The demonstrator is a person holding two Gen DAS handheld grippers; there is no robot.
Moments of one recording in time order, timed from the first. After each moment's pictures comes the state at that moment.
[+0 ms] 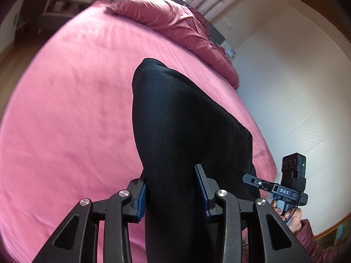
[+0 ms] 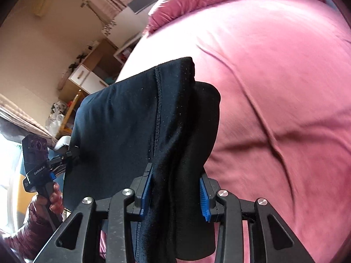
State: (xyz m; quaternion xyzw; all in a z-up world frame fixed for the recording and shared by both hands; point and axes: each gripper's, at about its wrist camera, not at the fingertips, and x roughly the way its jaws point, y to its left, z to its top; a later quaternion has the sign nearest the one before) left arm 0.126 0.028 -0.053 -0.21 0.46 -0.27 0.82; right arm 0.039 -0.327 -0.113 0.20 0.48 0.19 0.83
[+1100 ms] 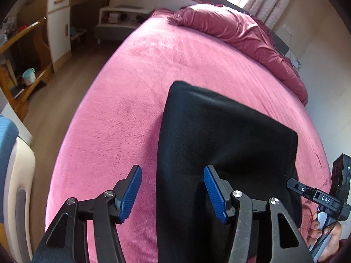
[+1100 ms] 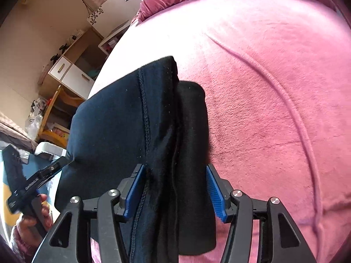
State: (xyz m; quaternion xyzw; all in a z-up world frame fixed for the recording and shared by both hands) left arm 0.187 0.067 -0.083 -0.15 0.47 -0.04 0.87; right arm 0.144 -0.259 -0.132 0.16 0.52 0.12 0.83
